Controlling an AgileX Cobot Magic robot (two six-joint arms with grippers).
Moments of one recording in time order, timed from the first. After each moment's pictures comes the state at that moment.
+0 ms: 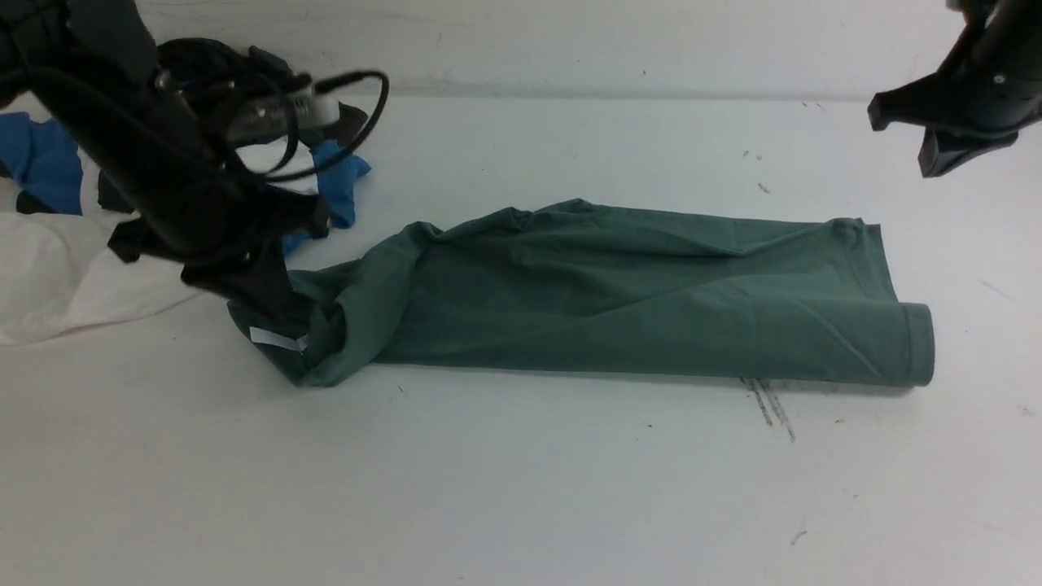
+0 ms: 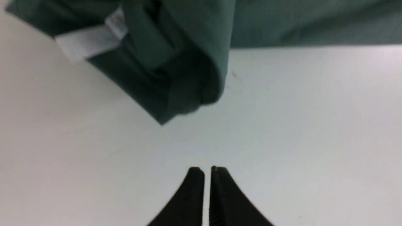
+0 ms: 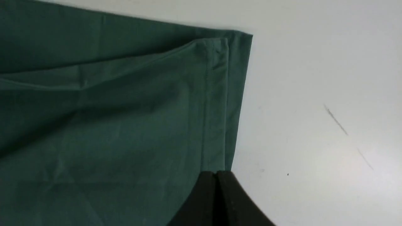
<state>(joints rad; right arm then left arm) 0.04 2.02 -1.96 -0.08 1.26 0.02 -0.08 1.78 -1.50 -0.30 1.23 0.05</state>
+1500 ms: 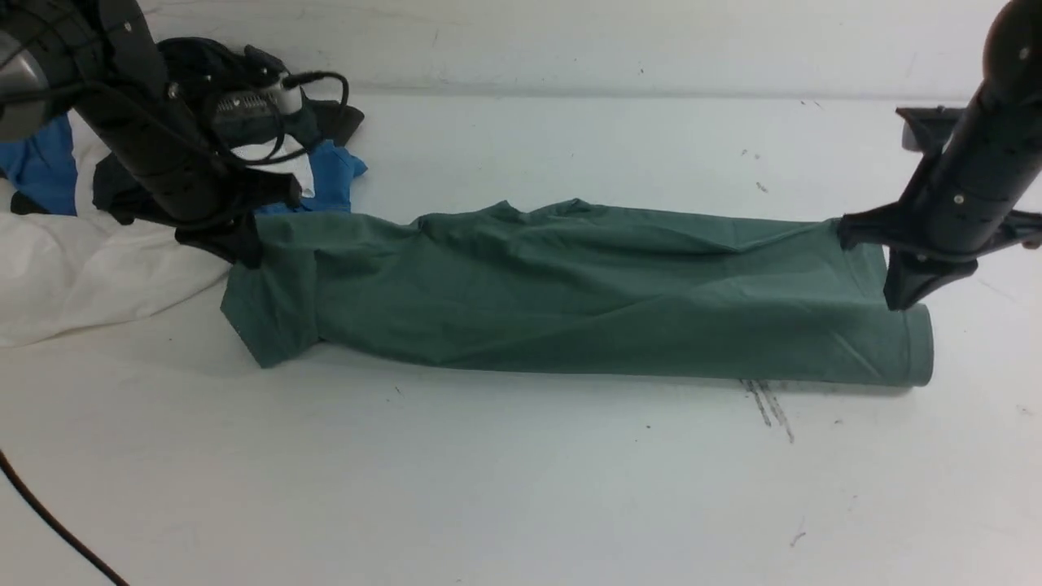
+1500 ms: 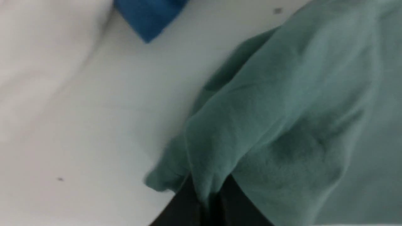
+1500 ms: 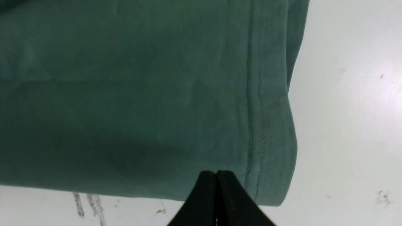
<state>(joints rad) 0.04 2.00 -1.65 0.03 1.24 0.02 0.02 2.13 -1.83 -0.18 1.09 0.06</state>
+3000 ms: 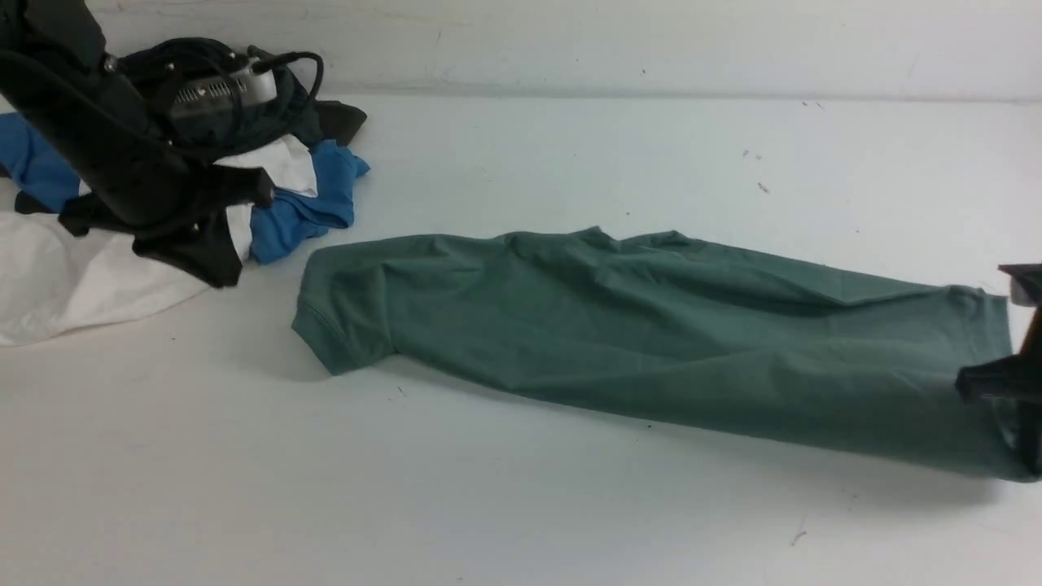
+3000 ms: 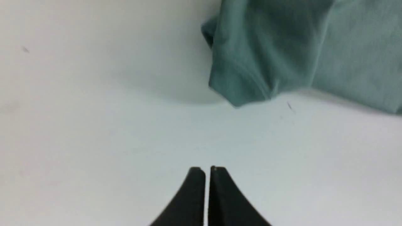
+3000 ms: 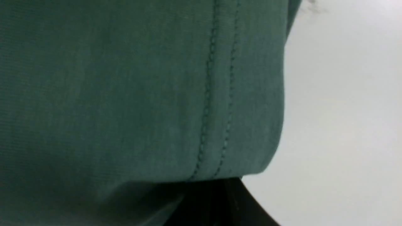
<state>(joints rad) -0.15 1.88 -1.26 -0.11 1.21 0.00 0.00 1.83 -1.55 -0.28 1.23 0.08</state>
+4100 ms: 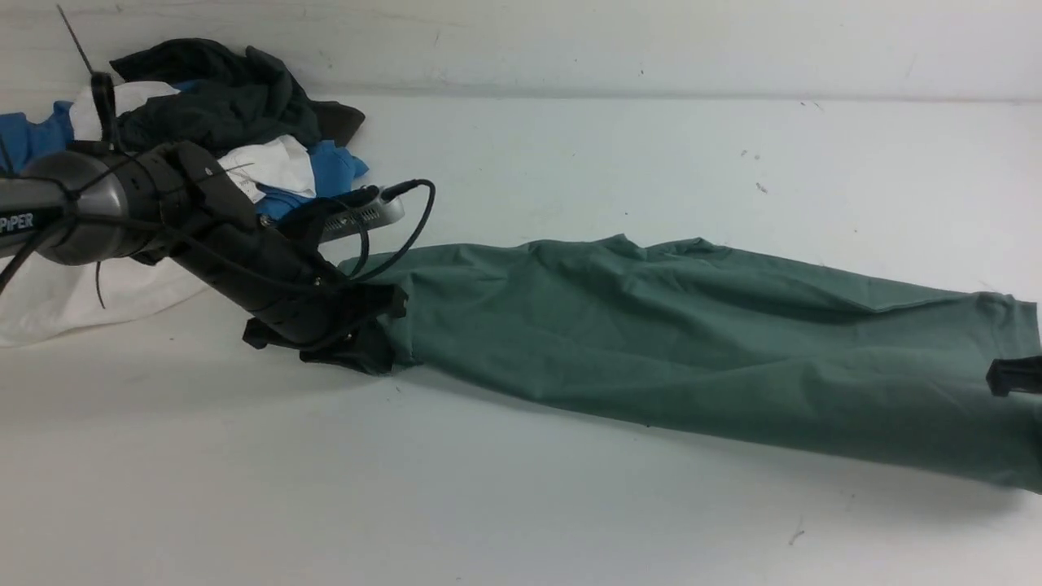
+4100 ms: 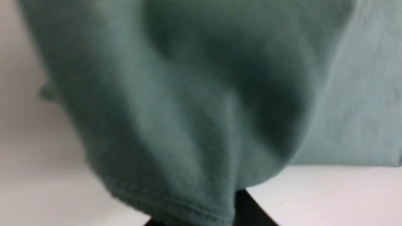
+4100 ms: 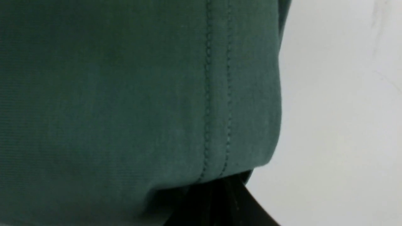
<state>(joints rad) -0.21 1.88 -1.25 -0.05 1.21 0.02 -0.07 2.02 -1.36 -0.65 0.83 0.40</state>
